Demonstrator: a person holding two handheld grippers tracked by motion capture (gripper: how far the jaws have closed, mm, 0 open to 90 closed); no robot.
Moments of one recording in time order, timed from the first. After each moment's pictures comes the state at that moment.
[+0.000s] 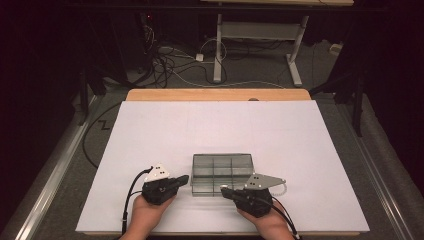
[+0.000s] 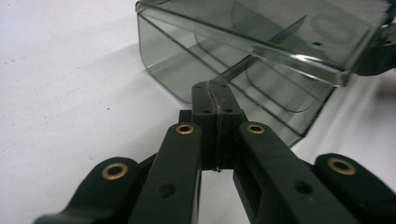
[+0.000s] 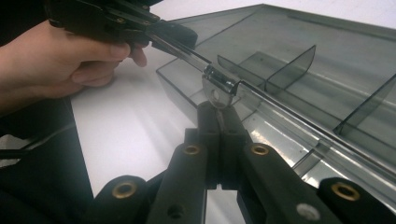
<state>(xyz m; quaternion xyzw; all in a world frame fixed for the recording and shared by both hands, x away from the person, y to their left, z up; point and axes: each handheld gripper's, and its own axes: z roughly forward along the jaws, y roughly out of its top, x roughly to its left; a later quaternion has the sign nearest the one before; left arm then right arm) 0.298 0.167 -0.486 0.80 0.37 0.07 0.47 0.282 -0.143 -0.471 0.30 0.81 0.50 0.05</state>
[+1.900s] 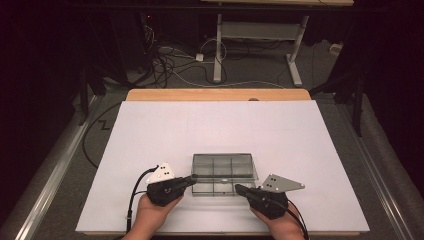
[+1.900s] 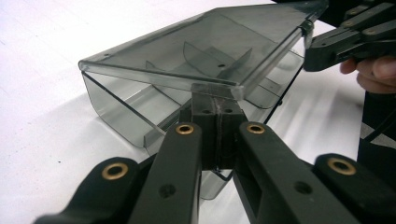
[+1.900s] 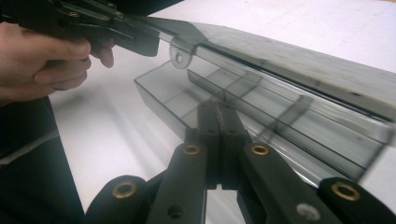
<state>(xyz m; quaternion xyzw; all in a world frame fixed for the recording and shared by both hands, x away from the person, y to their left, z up) 0.293 0.150 -0.466 0.79 0.32 0.06 0.51 0.271 -0.176 -0.459 0.31 0.80 0.51 0.11</state>
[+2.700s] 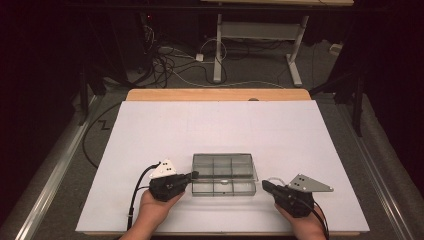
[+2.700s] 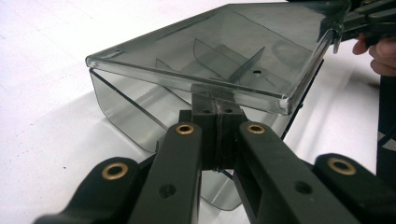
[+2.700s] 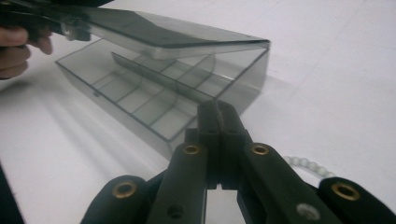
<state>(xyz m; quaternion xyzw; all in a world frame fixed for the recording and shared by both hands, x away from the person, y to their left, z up) 0.306 0.148 -0.472 0.80 0.33 0.06 0.51 0.275 -0.238 -0.466 0.38 0.77 0.48 0.17</state>
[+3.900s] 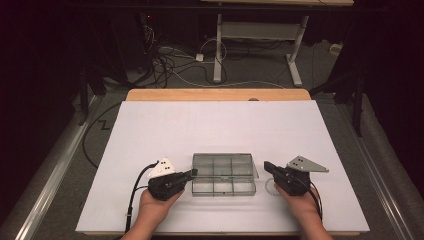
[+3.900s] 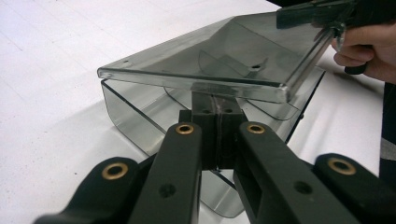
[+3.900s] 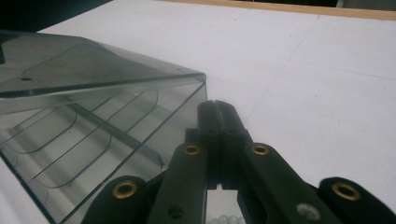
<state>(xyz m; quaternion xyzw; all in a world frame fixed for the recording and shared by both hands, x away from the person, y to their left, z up) 0.306 0.149 -0.467 0.79 0.34 0.08 0.51 0.325 -0.240 -0.468 0.41 0.75 0.49 0.20</state>
